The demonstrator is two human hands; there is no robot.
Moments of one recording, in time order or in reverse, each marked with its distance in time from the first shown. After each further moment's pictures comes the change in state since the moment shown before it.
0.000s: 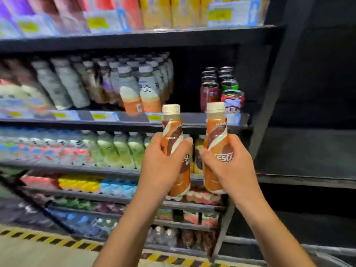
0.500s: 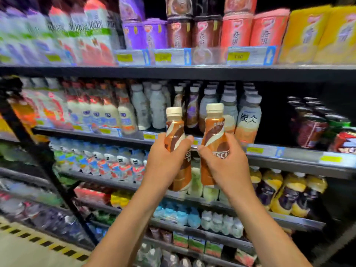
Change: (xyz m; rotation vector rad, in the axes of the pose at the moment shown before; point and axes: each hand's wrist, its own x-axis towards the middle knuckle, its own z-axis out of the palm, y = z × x) left_hand 0.140 -0.033 -0.246 -0.031 0.101 0.066; right_hand 0.039 -0.083 0.279 -0.029 0.010 -0.153
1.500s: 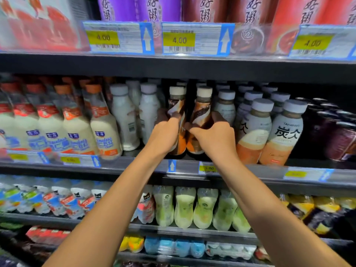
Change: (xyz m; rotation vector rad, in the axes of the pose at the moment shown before) left_hand 0.229 -0.045 0.021 0.190 -0.190 -0.048; right_hand 0.169 0.033 0.118 -0.366 0.148 0.176
